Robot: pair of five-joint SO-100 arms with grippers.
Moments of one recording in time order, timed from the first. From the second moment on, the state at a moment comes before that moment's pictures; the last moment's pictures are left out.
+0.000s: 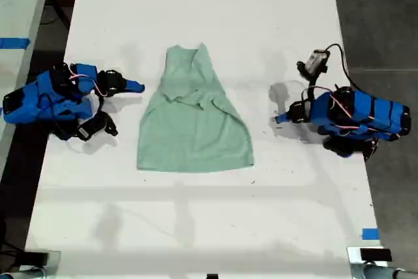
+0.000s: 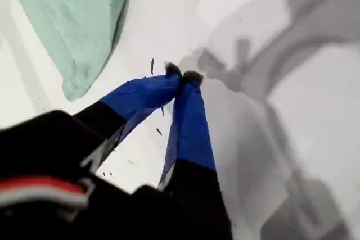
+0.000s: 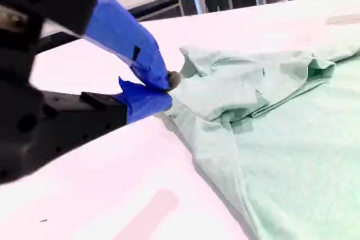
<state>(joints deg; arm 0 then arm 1) -28.1 205.7 186.2 58.4 18.7 15.7 199.9 174.9 77.6 -24.9</state>
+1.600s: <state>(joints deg) -27.6 205.7 186.2 58.4 18.7 1.2 99.6 117.6 58.9 -10.8</state>
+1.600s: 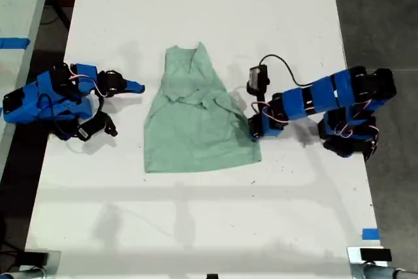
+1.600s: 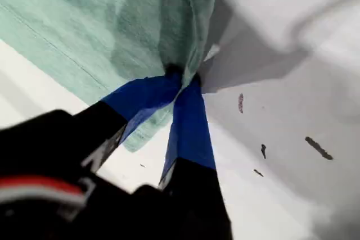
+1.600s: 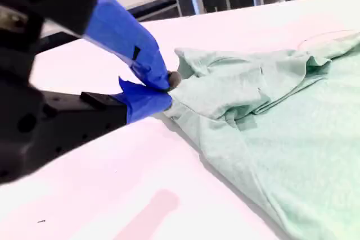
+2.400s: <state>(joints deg) -27.6 205.7 186.2 58.4 18.7 0.0 85.7 78.7 70.6 -19.1</state>
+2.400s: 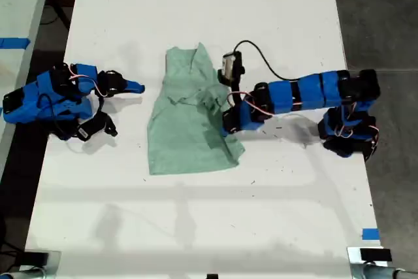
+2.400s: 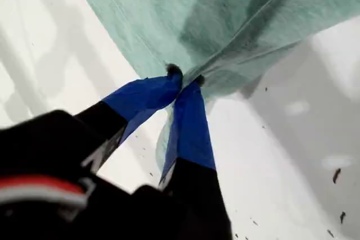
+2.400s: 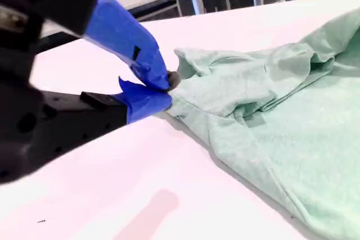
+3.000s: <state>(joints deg) -27.6 205.7 186.2 58.4 18.7 -0.9 68.3 59.1 75.5 -24.5</state>
